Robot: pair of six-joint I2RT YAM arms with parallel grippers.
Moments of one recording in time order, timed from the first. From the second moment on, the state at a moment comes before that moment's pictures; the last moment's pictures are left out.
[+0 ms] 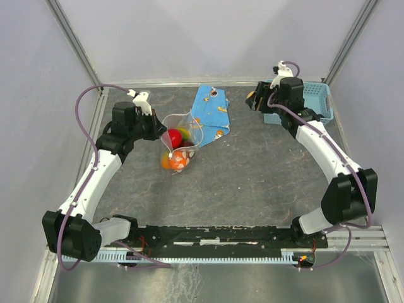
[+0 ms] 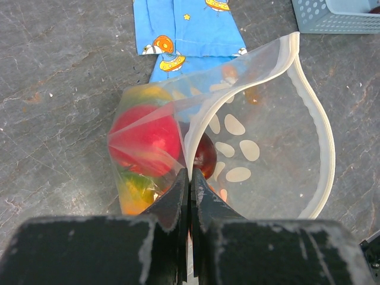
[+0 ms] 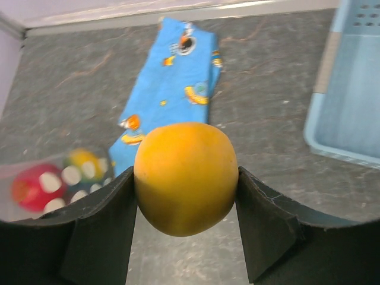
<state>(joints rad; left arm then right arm) -0.21 1.18 1.06 -0.41 0.29 -0.22 0.21 1.53 1.29 -0.18 -0.13 0.35</state>
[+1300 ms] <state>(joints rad) -0.21 1.17 1.06 -0.39 0.30 -0.23 0.85 1.69 1.59 -0.34 -0.17 0.21</state>
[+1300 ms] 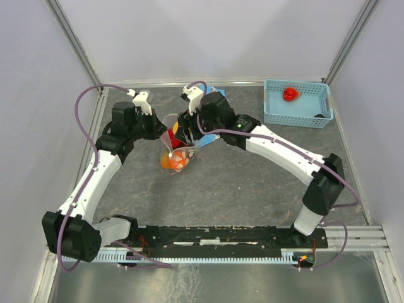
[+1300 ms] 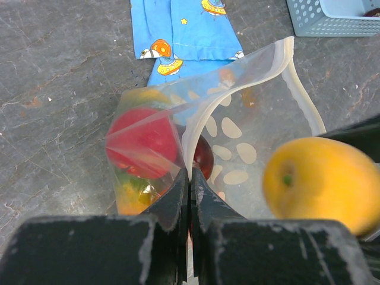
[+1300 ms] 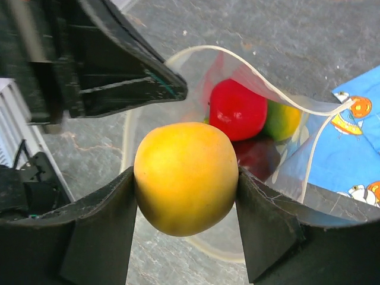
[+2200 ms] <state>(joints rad) -0.21 1.17 1.06 -0.39 0.32 -0.23 0.85 1.91 1.70 -0.37 0.18 0.23</state>
